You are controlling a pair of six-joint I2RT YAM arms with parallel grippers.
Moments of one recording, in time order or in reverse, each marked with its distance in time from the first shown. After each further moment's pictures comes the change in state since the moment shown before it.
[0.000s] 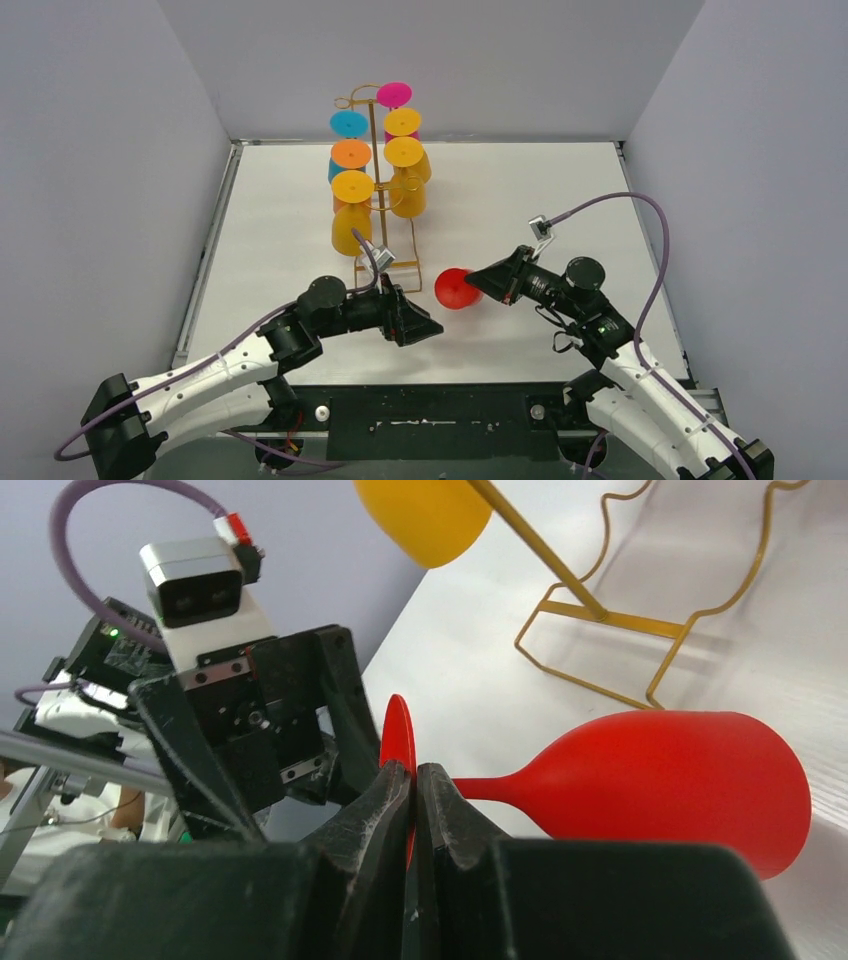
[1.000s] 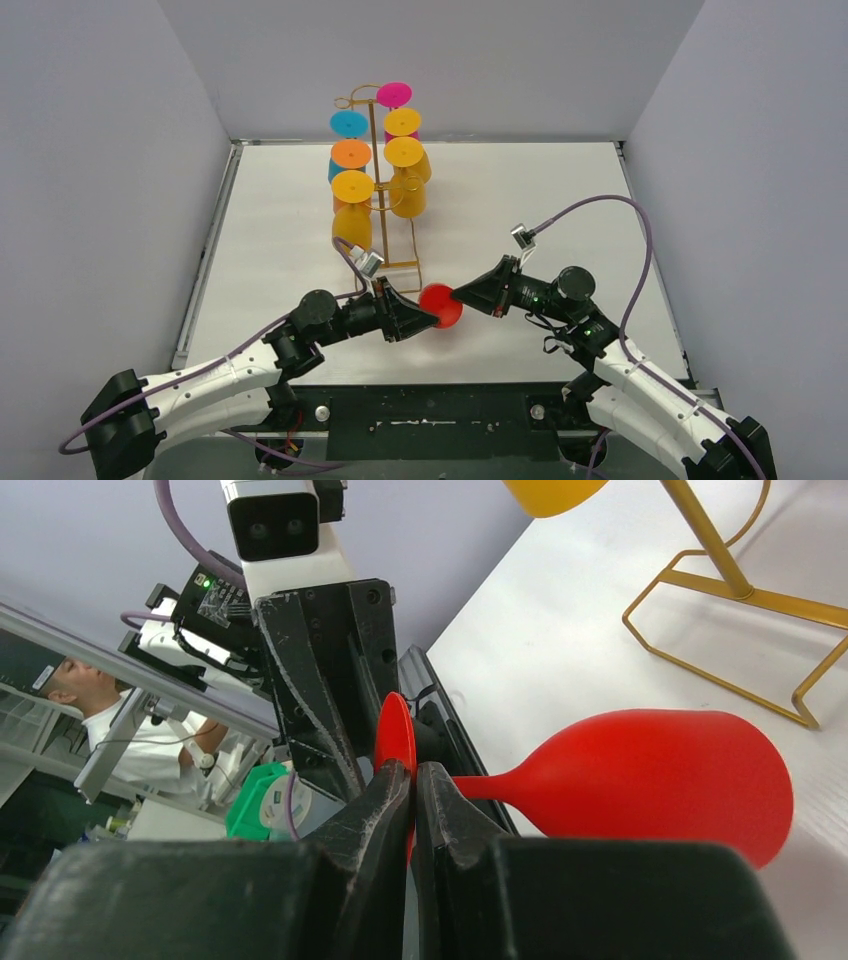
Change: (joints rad) left arm -0.048 0.000 -0.143 0.354 -0.095 -0.079; right arm 0.093 0.038 -0.100 0.269 -0.111 0.098
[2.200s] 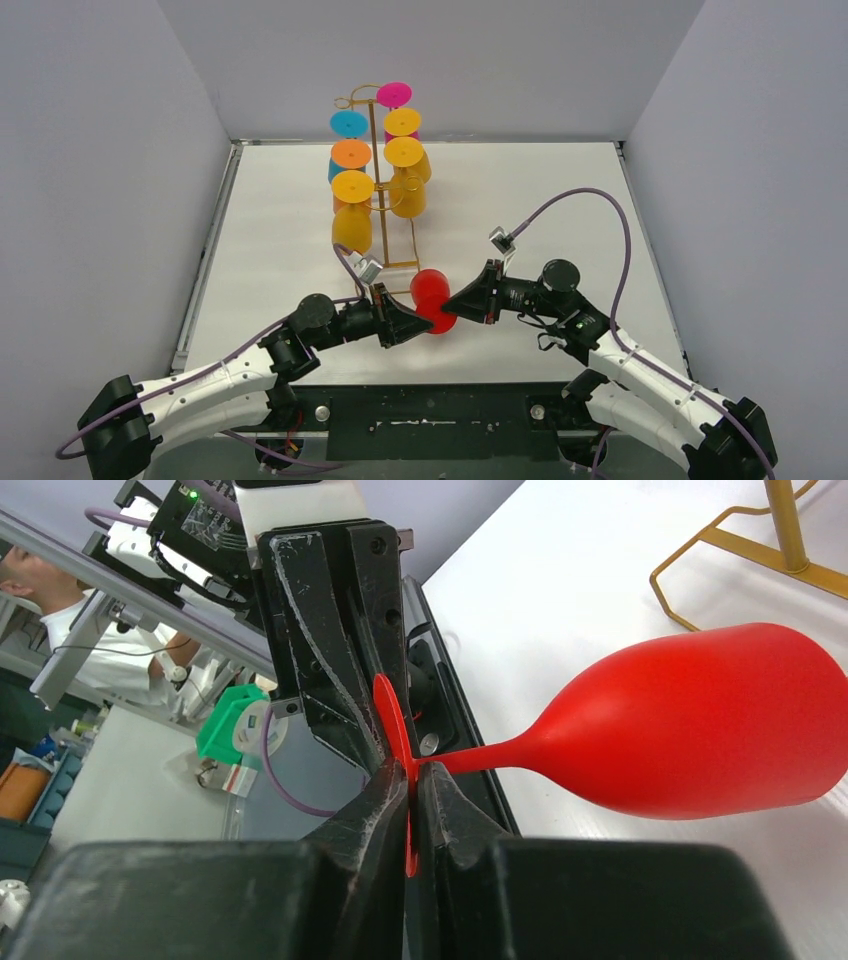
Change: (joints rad) left arm -0.001 -0.045 -0.035 -0.052 0.004 0.066; right arm 0.069 0.094 0.058 -0.063 -0.085 -0.151
